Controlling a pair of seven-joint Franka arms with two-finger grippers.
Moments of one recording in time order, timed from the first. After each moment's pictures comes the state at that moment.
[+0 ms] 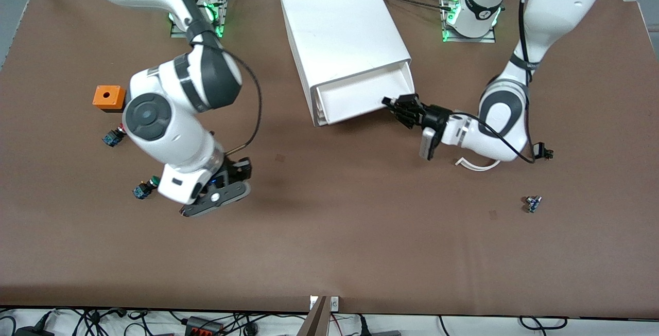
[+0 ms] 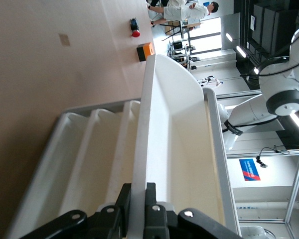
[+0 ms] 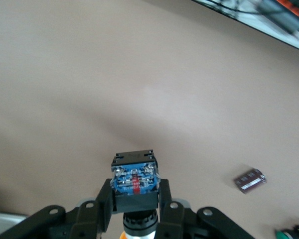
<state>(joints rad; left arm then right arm) 0.00 0.53 -0.21 -1.90 -1.15 1.64 1.00 0.47 0.66 -0.06 -1.11 0.06 1.89 -0.03</state>
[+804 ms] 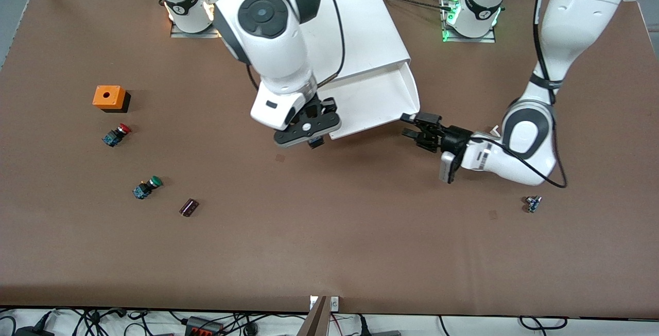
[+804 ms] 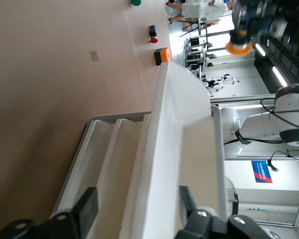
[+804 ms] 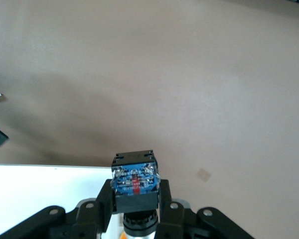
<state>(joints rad) 0.06 0.59 -0.19 -1.69 -1.01 1.55 0.79 0.73 0.63 -0.05 -1.02 0.06 1.80 0.37</state>
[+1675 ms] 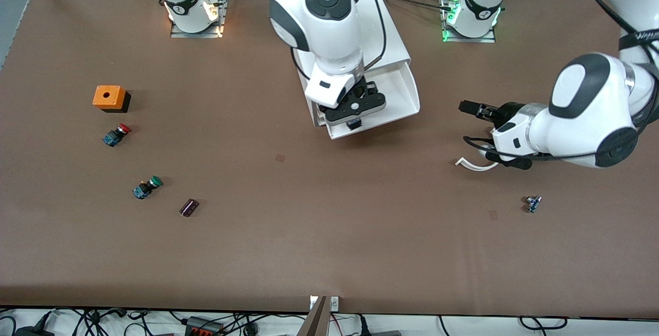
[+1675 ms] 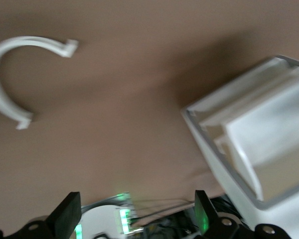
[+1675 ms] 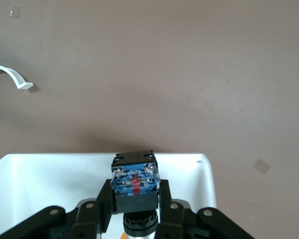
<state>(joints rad) 0.04 0.40 -0.23 -1.44 -0.13 1.33 -0.01 0.87 0.71 -0.05 -0.98 0.06 1.86 0.54</state>
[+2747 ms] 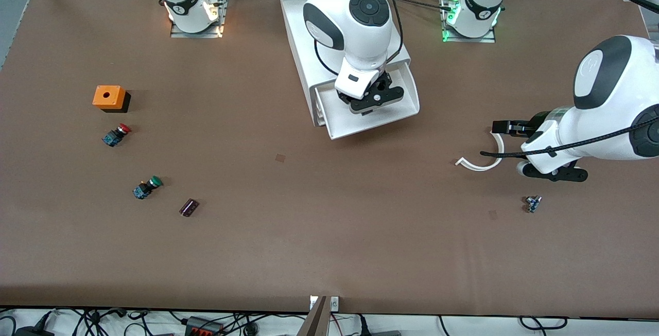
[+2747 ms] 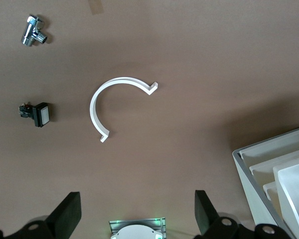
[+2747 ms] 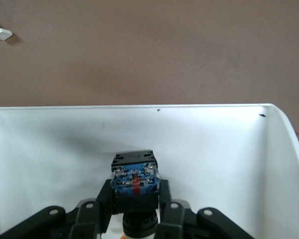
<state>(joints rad) 0.05 0.44 -0.22 -1.28 0.03 1.34 -0.10 0.95 0.78 -0.06 -0.97 0.06 1.79 0.59</state>
